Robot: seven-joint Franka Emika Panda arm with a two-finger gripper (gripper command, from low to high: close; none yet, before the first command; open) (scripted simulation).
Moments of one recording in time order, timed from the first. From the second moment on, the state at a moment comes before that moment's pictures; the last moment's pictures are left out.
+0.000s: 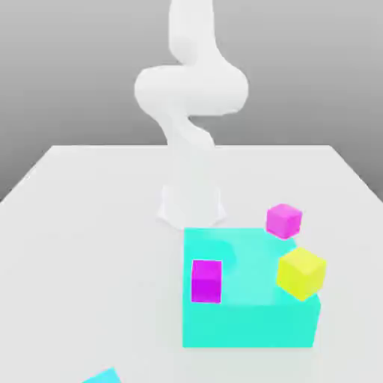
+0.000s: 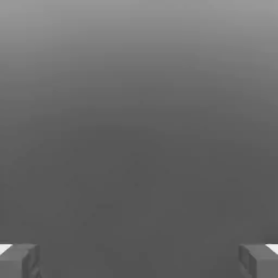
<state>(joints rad) -0.04 -0.71 0.02 -2.29 -0.02 2.32 0.87</state>
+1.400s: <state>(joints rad) -0.28 0.54 0.05 -2.18 -0.06 2.73 1.61</state>
